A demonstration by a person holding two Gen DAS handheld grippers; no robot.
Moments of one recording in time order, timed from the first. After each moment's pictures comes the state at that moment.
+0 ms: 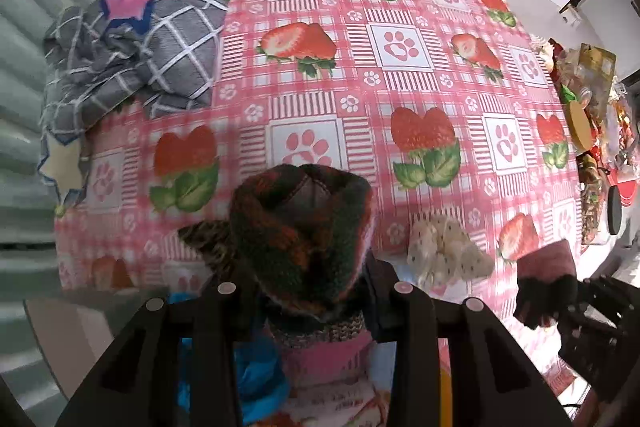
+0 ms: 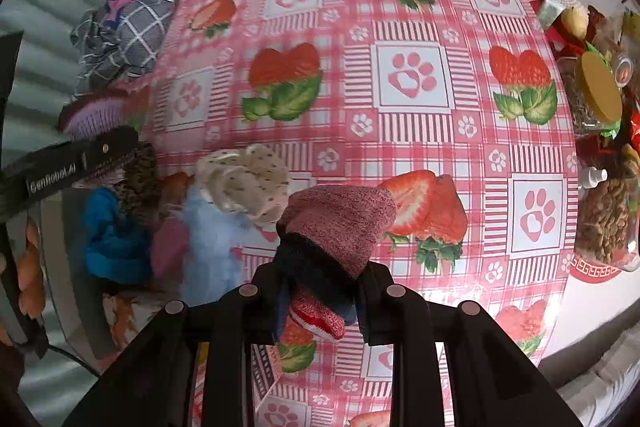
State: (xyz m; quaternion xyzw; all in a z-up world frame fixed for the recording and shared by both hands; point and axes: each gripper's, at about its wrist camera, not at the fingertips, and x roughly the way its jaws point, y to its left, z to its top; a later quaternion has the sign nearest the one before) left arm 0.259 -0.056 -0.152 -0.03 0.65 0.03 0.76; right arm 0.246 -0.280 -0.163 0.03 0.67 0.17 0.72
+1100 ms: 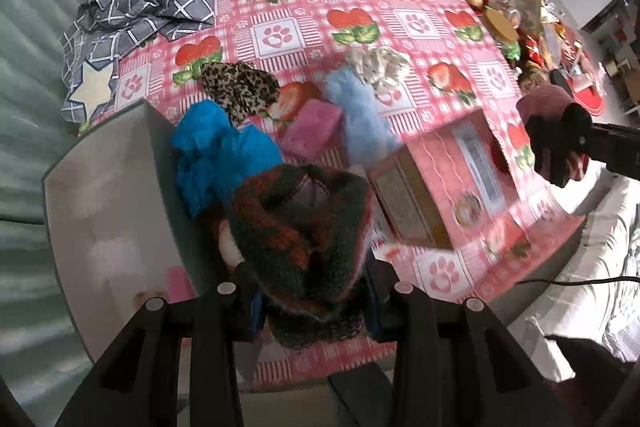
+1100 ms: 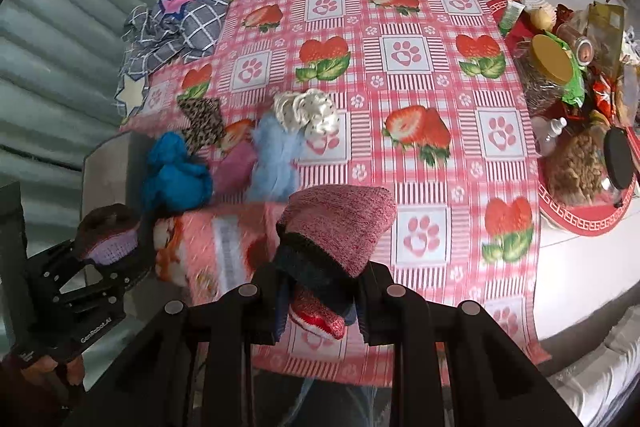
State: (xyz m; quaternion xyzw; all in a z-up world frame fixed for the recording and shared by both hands) left arm 0.053 -0.071 -0.093 0.01 0.64 -0.05 0.76; right arm 0.119 -0.283 -0.072 0.03 0.65 0.16 0.74
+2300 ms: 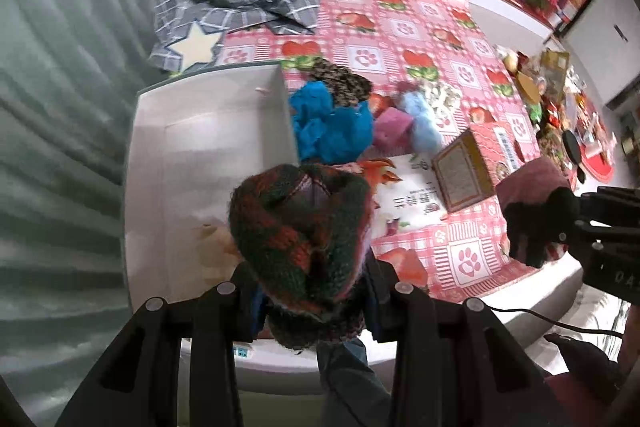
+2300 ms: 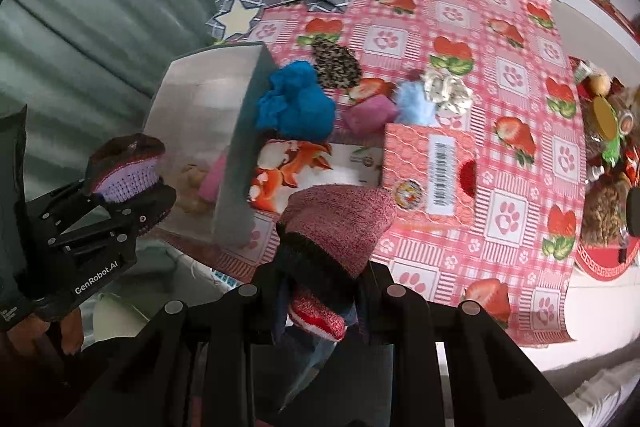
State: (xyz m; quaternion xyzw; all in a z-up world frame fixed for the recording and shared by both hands) left arm -0.041 0.023 -0.050 -0.07 0.58 0.04 0.81; right arm 0.021 -0.156 -0.038 -0.07 0.62 0.27 0.73
